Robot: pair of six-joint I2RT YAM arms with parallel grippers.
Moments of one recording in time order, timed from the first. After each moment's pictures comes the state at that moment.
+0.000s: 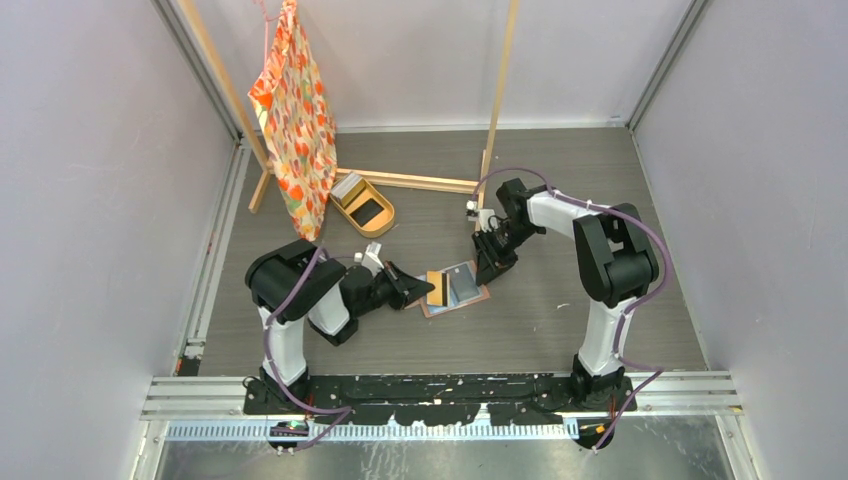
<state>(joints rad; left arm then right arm) -0.65 1.93 0.29 1.36 0.28 -1.34 0.34 1.92 1.22 -0.81 -0.66 -0.18</state>
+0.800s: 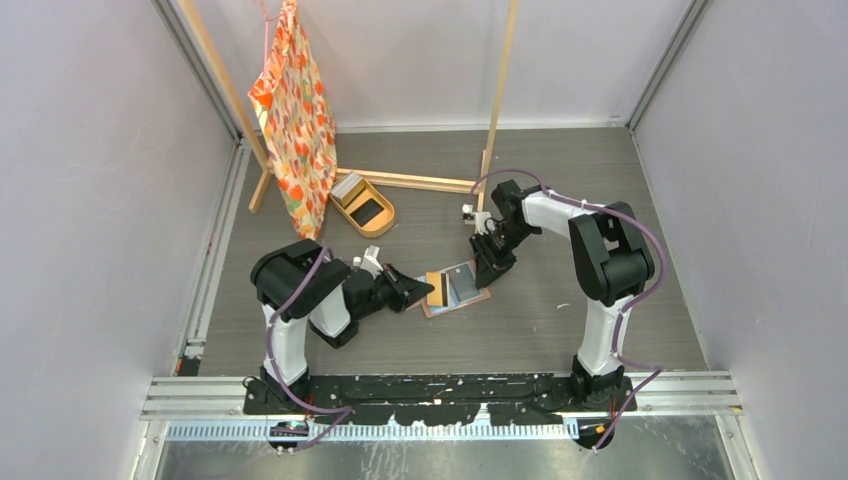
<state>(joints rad) -0.67 1.96 0.27 1.40 0.23 -1.39 0.36 1.94 1.24 -0.84 -0.63 -0.19</state>
